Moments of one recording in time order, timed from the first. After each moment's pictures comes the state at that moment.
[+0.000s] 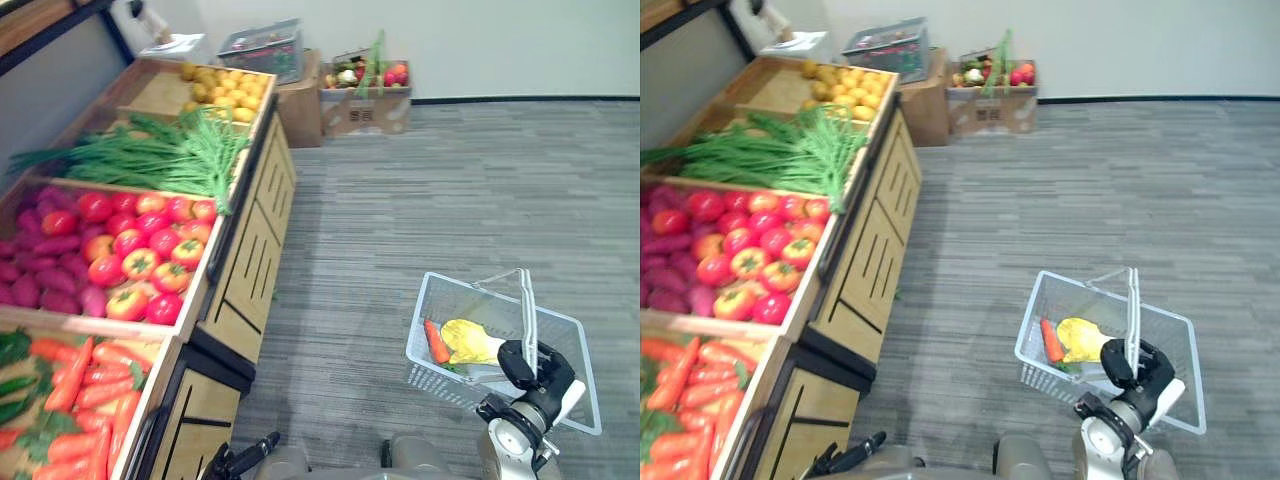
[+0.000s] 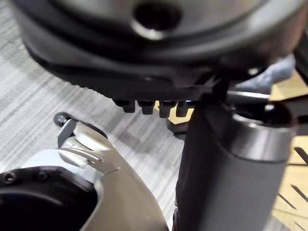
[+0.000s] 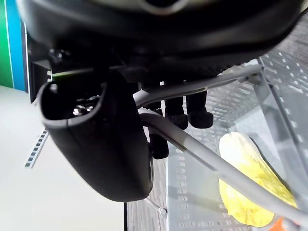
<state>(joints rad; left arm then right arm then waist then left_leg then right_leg) 0.24 0.07 0.14 0.94 -0.44 -0.09 0.00 0.15 -0.04 -0.26 0.49 0.12 -0.36 -0.64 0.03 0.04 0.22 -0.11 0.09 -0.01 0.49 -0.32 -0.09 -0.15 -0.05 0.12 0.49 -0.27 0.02</state>
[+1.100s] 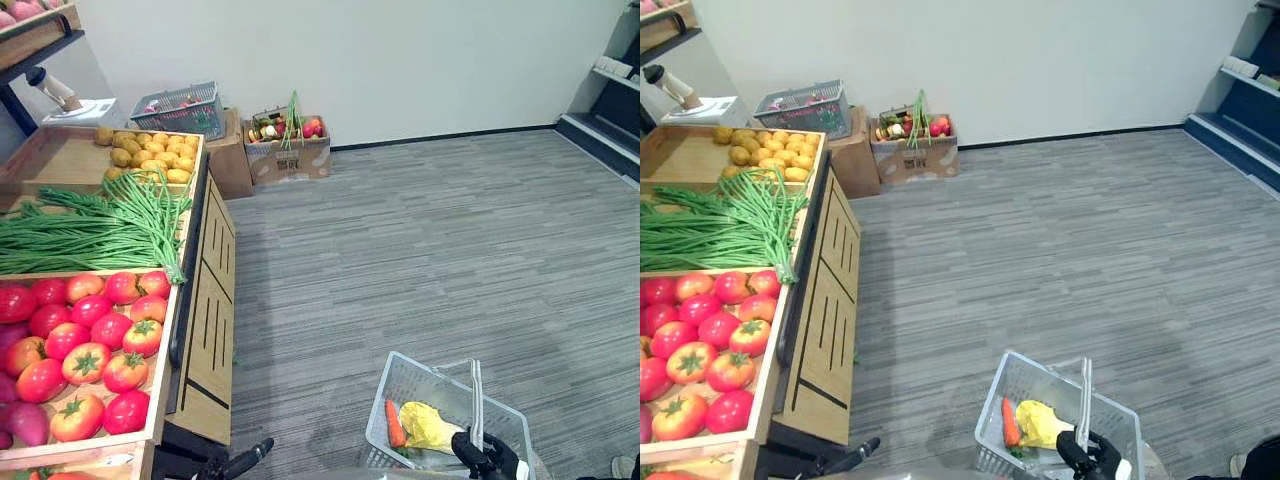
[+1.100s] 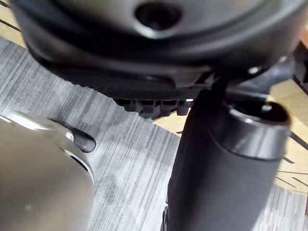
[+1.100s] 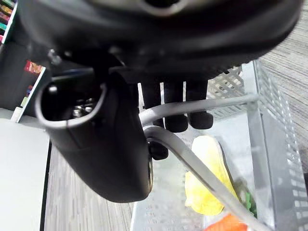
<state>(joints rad) 0.17 0.06 0.22 1.08 -0.38 -0.10 0.10 0.21 0.01 -0.29 1.04 0.04 -0.42 -0.42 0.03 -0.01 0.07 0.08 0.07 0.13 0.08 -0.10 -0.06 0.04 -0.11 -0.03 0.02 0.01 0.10</state>
